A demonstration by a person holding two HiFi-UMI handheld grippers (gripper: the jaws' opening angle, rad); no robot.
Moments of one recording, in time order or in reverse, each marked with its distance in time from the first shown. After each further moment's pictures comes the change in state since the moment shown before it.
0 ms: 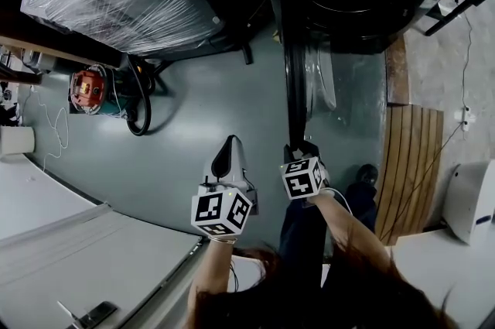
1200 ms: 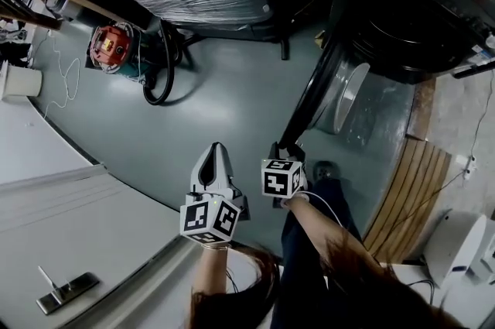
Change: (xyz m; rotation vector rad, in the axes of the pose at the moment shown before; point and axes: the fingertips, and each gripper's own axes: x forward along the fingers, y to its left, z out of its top) left arm -0.053 0.117 0.021 -0.107 -0.079 0.296; right arm 0.055 0.100 0.055 0.089 0.012 -0.007
